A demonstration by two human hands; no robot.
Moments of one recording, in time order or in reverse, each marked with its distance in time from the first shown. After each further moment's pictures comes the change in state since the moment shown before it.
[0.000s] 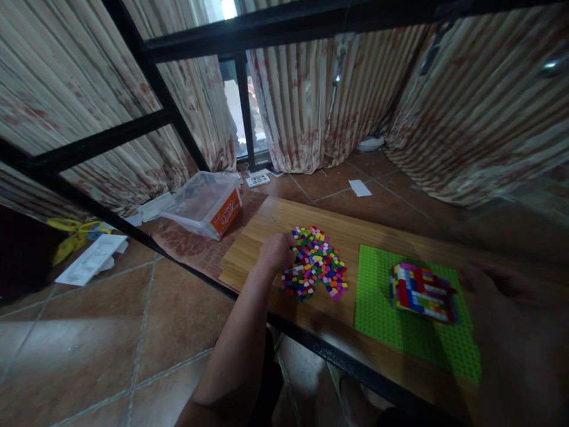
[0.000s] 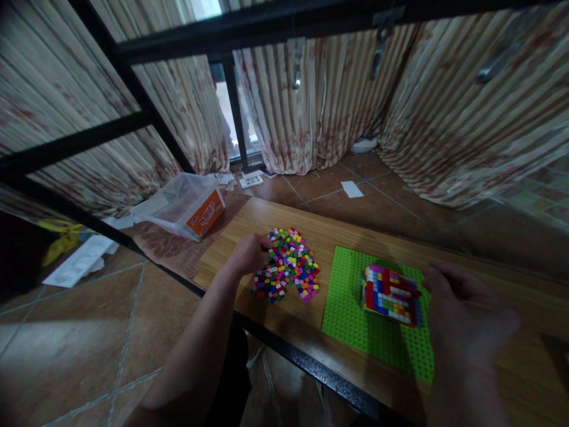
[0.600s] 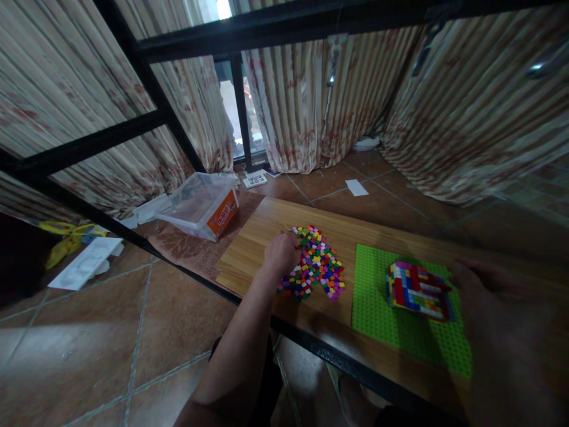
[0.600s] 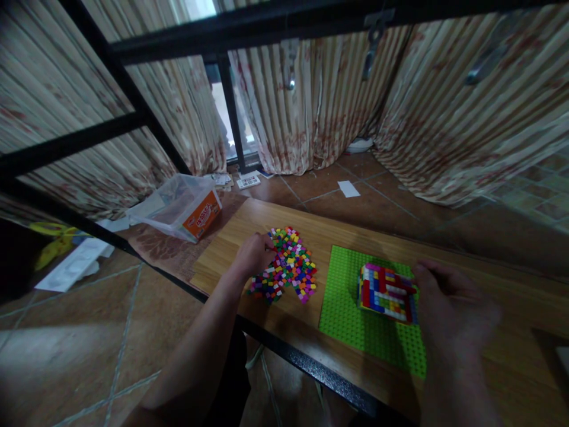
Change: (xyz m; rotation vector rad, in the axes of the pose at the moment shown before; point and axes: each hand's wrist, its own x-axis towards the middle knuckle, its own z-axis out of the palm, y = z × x) left_hand -0.003 0.025 0.004 0.165 0.015 -0.040; right_hand -0.001 0.004 0.002 -0.084 -0.004 -0.009
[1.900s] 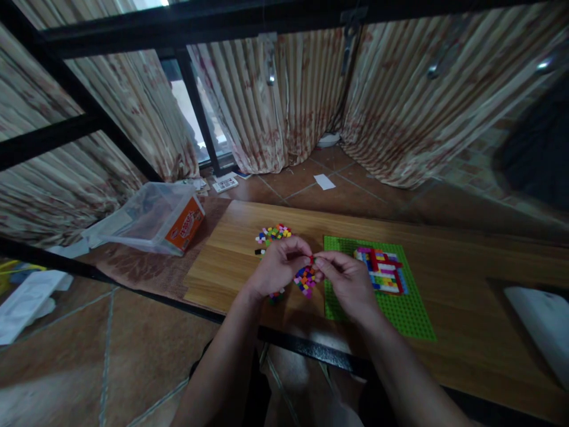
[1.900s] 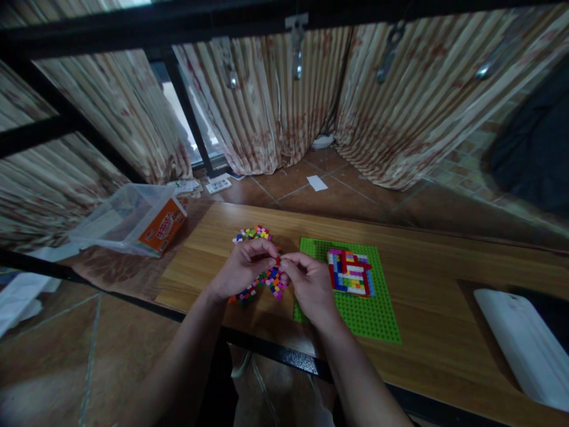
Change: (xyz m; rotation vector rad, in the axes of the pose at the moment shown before) left_hand -0.020 0.037 0.013 -1.196 -0.339 0.443; right_hand -0.084 -0.007 0.056 0.440 -0.814 -0.085
